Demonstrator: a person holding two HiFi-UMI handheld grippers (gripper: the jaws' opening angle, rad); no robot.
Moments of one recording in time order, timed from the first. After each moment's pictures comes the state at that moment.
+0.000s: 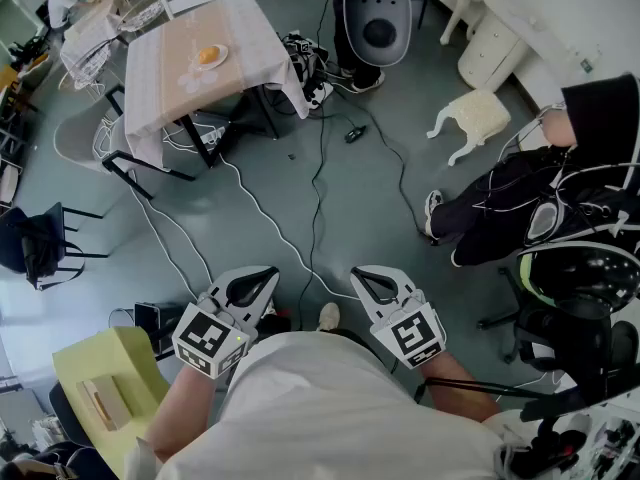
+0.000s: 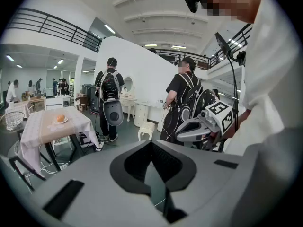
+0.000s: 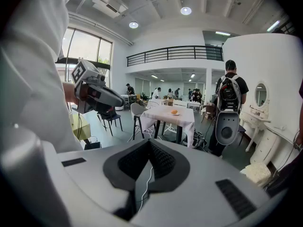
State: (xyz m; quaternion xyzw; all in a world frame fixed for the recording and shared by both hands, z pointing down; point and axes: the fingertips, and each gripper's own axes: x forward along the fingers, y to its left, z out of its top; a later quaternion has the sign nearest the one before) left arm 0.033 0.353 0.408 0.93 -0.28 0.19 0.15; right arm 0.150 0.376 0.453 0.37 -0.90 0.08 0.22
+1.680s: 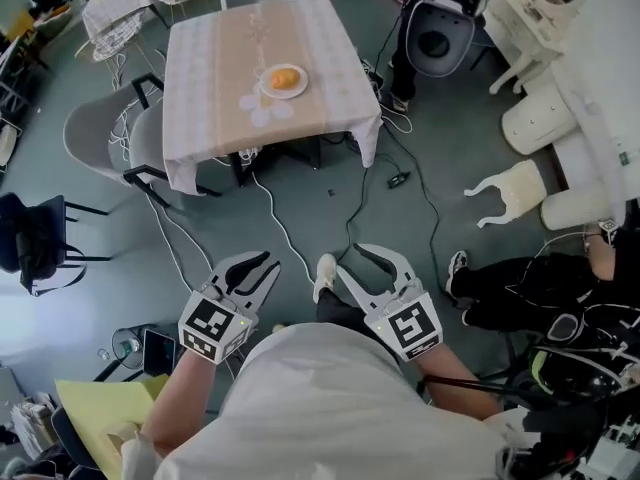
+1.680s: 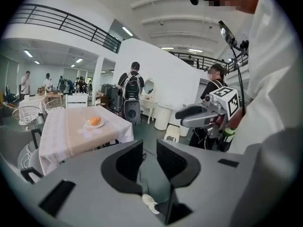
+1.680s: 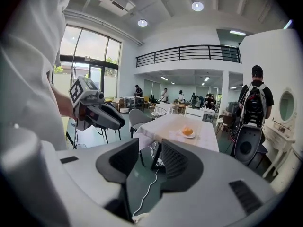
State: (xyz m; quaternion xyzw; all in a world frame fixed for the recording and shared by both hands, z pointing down) left arm -0.182 0.070 0.445 0.91 -0.35 0.17 0.17; right arm -0.072 0.066 0.424 0.31 -0.92 0.04 0.23
